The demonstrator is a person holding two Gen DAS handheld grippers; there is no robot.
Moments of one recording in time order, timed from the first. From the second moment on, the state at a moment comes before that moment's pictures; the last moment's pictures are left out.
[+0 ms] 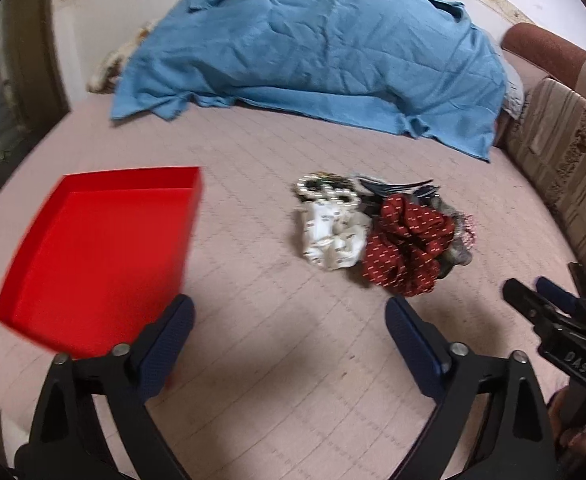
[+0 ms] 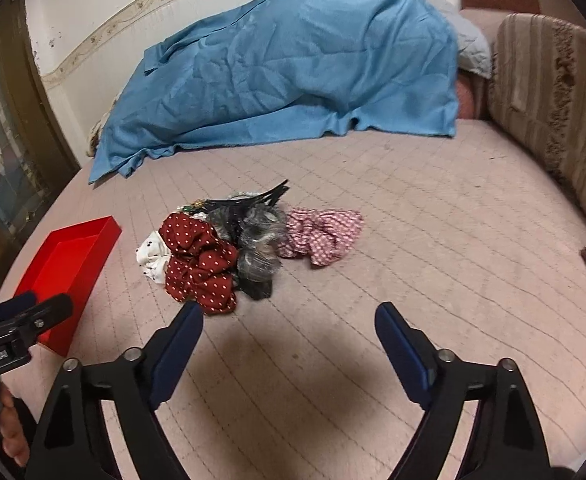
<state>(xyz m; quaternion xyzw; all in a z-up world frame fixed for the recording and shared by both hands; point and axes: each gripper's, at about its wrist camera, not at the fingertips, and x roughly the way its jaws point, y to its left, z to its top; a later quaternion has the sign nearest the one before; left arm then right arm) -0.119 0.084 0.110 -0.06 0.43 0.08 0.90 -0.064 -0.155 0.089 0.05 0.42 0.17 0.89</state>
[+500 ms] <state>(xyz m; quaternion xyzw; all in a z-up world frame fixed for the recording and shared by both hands) -0.007 0.047 0.076 -0.10 0.46 -0.05 0.88 0.027 -0.160 0.054 0.20 0.47 0.25 0.82</state>
